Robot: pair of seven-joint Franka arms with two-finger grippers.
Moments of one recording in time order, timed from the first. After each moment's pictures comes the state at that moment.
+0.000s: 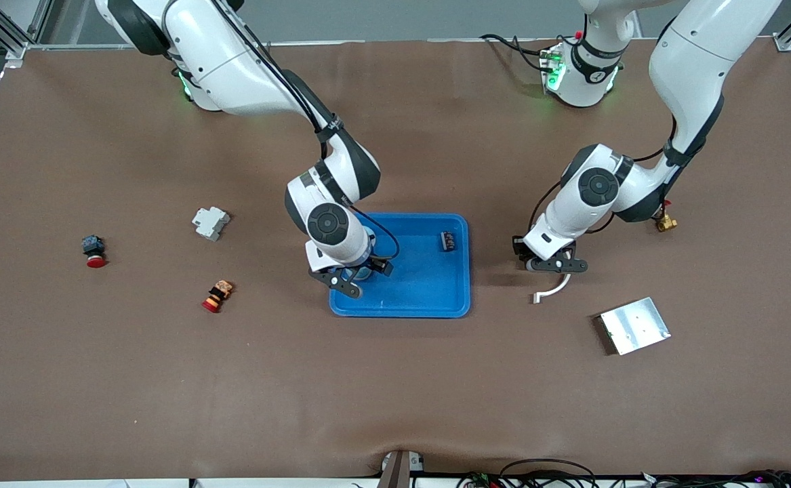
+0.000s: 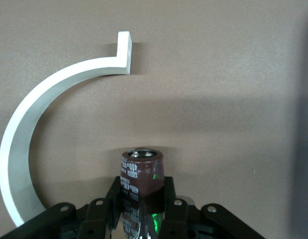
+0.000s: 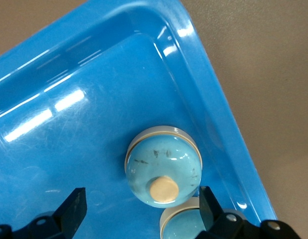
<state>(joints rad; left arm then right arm) 0.21 0.50 -0.53 -2.23 0.39 2.70 -0.58 0.63 0.79 0.02 -1.50 0.17 2.24 1.03</state>
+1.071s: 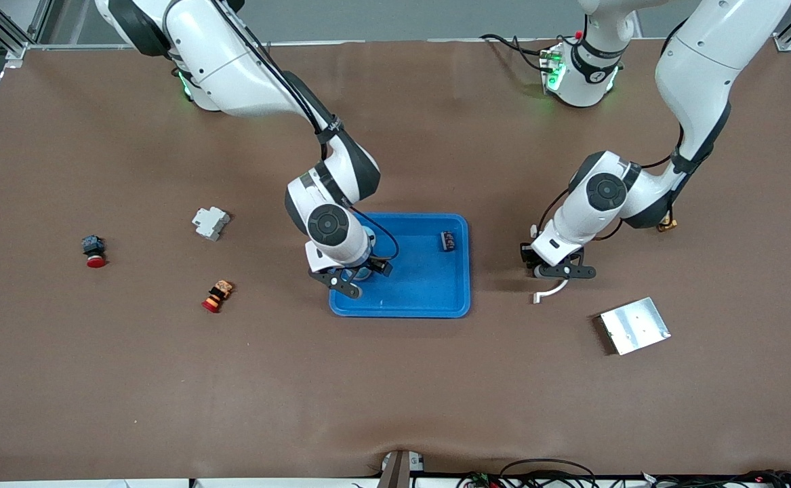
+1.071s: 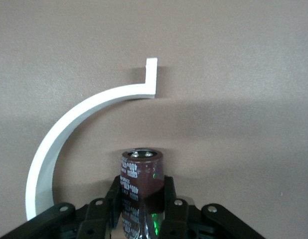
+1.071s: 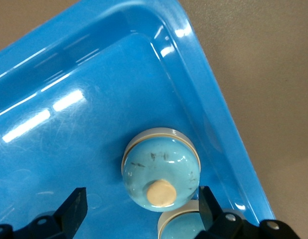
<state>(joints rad) 0.22 0.52 -0.50 -2.20 0.46 2.73 -0.58 0.63 0.79 0.02 -1.50 0.17 2.24 1.03</state>
